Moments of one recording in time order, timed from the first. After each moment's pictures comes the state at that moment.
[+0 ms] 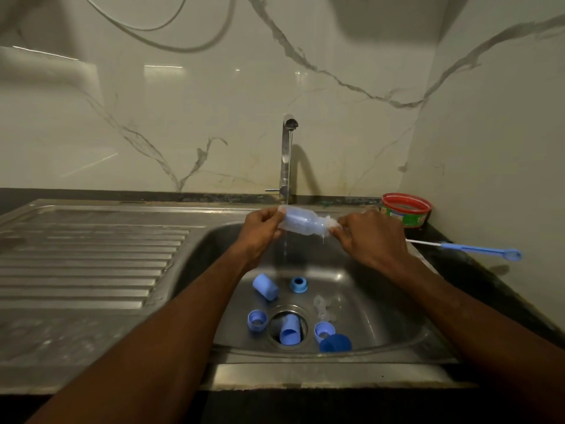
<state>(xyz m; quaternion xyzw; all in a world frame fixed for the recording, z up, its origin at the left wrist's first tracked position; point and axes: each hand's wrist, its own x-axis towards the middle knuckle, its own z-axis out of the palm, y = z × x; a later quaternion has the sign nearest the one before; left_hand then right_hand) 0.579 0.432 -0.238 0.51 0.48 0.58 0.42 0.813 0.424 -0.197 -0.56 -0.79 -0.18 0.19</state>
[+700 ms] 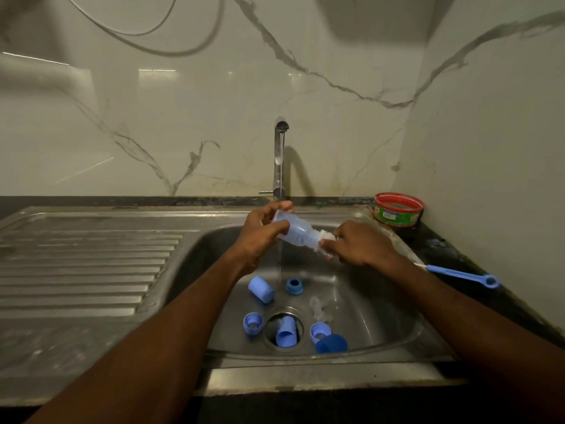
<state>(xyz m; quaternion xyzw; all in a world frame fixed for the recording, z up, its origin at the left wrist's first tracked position) 0.587 0.428 -0.233 0.55 0.40 0.58 0.45 0.806 0.430 -0.202 -0.62 -0.77 0.06 0.13</state>
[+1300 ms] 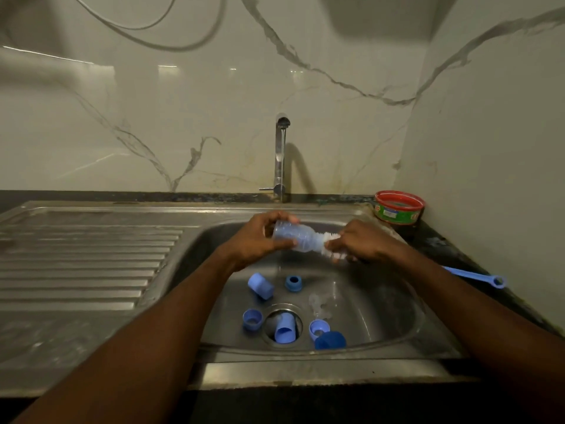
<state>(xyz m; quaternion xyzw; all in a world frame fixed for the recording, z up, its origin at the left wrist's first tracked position) 0.568 0.425 -0.236 0.73 0.42 0.42 0.33 0.819 0.436 -0.199 -0.59 -0.77 0.21 0.14</state>
